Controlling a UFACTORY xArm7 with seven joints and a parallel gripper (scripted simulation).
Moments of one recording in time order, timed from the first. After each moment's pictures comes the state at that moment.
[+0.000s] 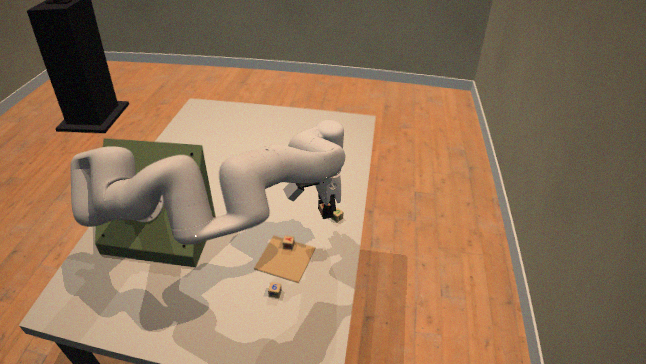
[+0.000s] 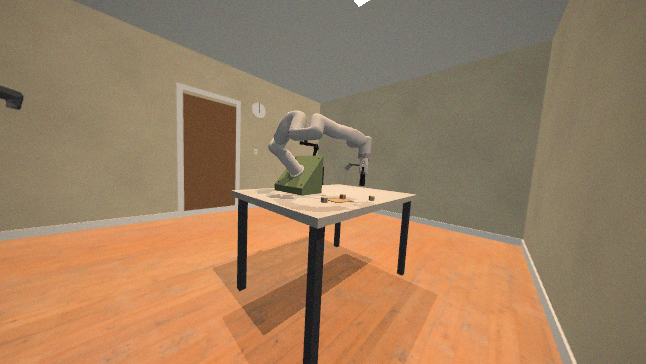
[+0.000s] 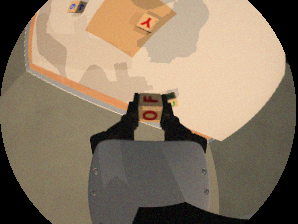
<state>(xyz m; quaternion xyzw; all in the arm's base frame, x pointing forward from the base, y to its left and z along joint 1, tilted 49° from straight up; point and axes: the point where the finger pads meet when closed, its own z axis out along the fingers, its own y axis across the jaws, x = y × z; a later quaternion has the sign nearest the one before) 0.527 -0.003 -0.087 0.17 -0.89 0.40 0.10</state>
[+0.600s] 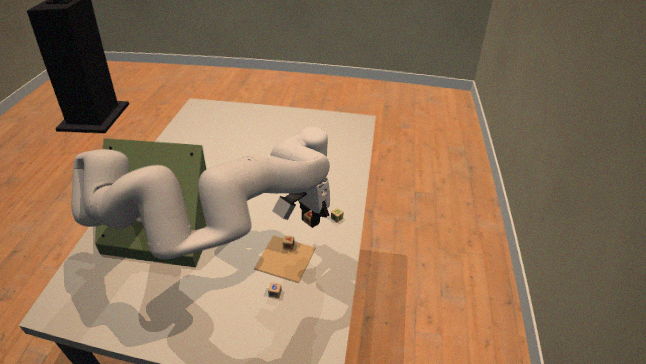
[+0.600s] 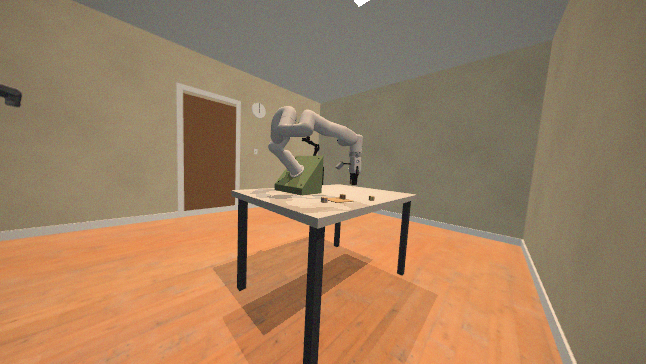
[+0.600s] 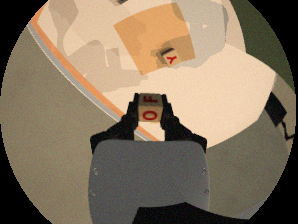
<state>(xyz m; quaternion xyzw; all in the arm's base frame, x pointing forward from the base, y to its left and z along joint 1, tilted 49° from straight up) 0.487 -0.027 -0.050 0.37 -0.83 0.37 0.19</state>
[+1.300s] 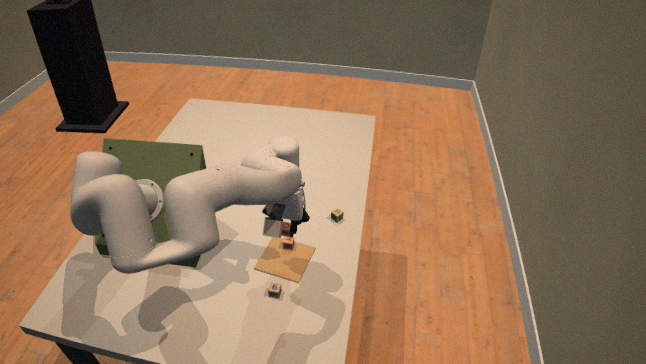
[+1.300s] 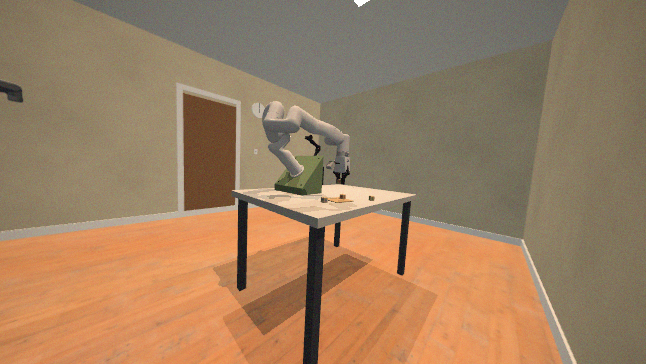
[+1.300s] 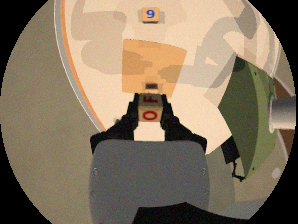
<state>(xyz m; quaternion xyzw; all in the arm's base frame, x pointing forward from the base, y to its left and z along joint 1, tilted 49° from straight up) 0.423 -0.058 -0.012 0.58 -0.70 0.30 0.29</state>
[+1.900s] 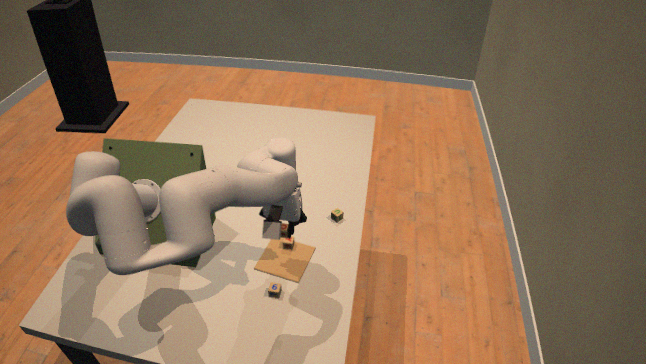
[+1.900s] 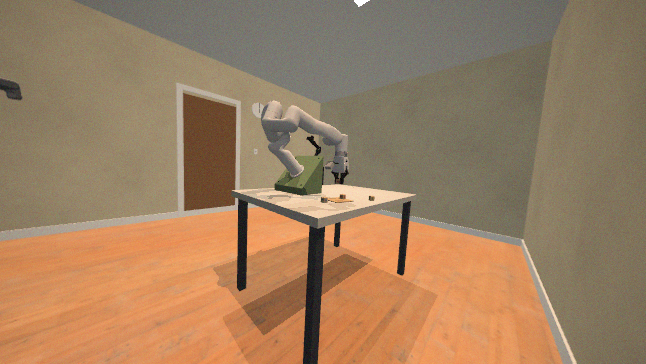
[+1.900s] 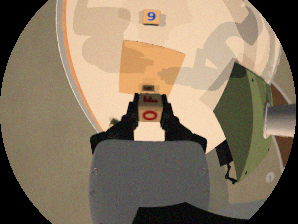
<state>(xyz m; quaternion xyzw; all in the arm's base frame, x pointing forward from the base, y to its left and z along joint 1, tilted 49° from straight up) 0.416 -0.062 -0.008 0.61 -0.68 0.29 0.29</state>
